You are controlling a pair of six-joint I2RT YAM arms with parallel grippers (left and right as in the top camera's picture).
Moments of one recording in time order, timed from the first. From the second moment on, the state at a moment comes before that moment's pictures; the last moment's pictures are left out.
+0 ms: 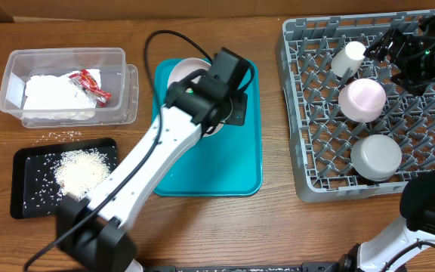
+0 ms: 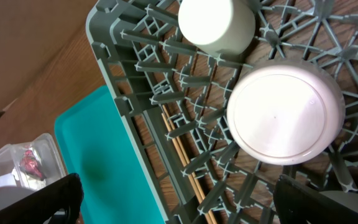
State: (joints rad) left arm -0.60 1.76 1.61 -0.93 -0.06 -0.41; right arm -0.33 1.91 1.99 -1.28 -0.49 0.25
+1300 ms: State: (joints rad) left arm -0.42 1.92 2.03 -1.28 -0.06 -0.40; right arm -0.33 1.91 1.99 -1.24 -0.51 0.27
